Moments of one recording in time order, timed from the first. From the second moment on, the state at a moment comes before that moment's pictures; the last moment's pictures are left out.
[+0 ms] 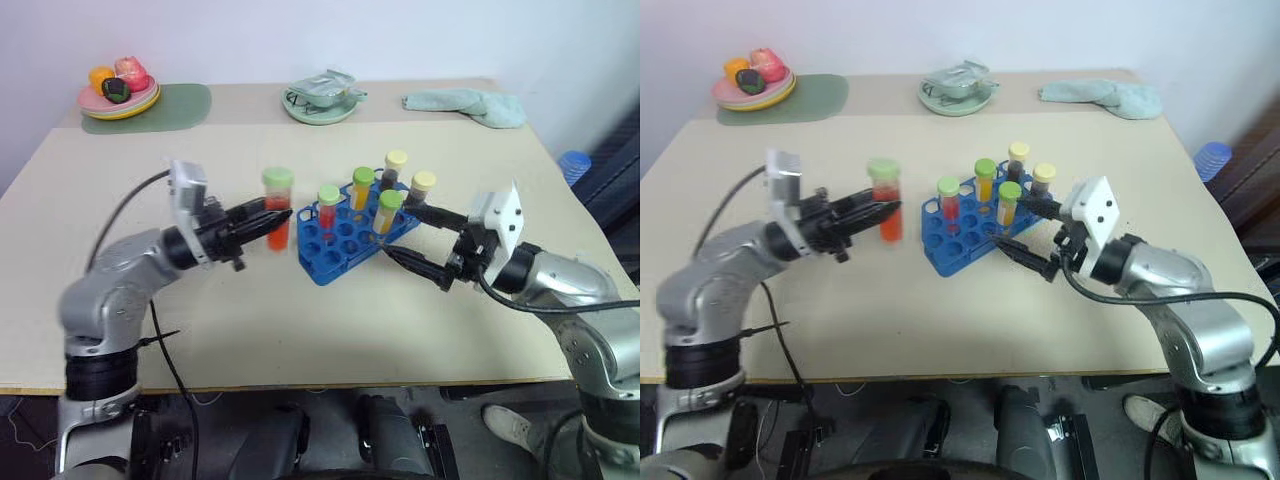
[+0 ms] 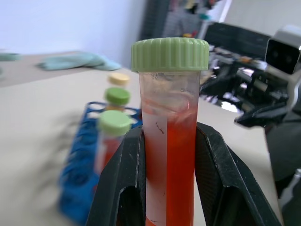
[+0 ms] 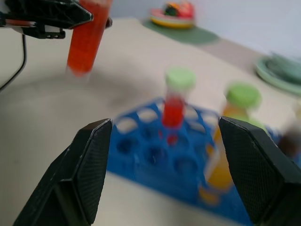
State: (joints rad) left arm -0.46 0.42 0.15 -0.20 -0.65 0.64 -0.95; right arm -0.11 -0.68 -0.20 -0.58 0.59 0.58 0.69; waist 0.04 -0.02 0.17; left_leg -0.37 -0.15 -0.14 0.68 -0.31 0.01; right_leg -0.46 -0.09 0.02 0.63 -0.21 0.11
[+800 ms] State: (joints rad) left arm -0.63 0.12 -0.10 0.24 -0.33 0.10 -0.89; right arm 0.46 -0.63 -0.47 -0.84 0.64 0.55 0.62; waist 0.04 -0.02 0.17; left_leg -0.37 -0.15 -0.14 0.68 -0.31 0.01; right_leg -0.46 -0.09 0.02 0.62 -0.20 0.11
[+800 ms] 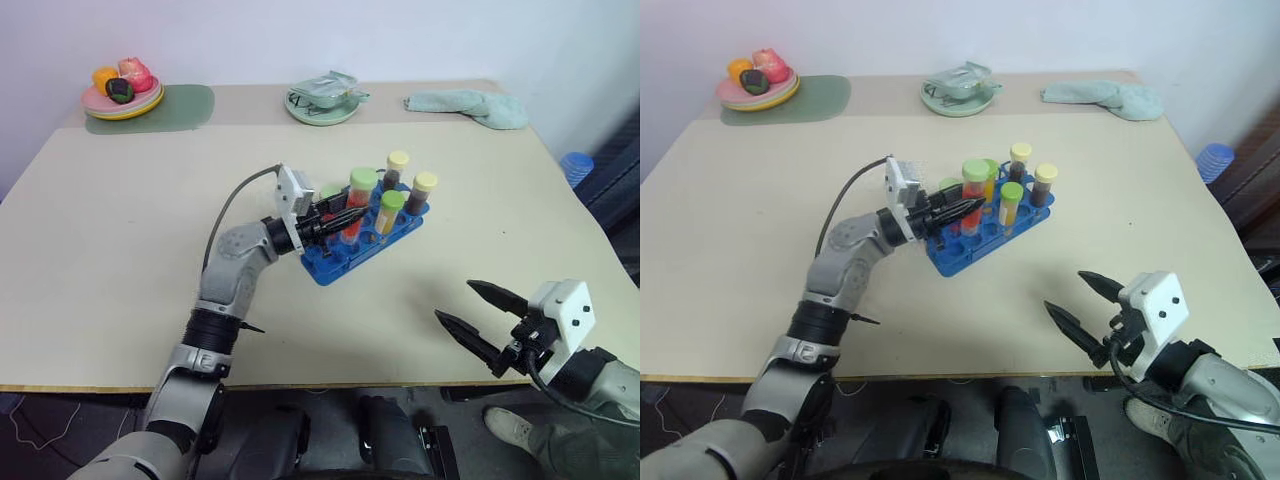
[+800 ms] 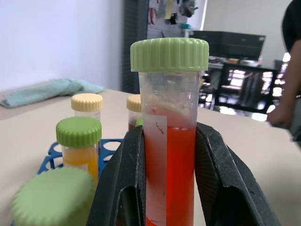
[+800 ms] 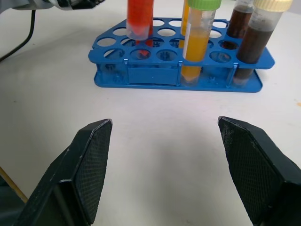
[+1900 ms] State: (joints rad) left arm -0.55 0.08 -0.14 0.26 -0.27 0.05 -0.80; right arm 0.41 -0.66 -0.46 -0.92 0.72 0.62 0.51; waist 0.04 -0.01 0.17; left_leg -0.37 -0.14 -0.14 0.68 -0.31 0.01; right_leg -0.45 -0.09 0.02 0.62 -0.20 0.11
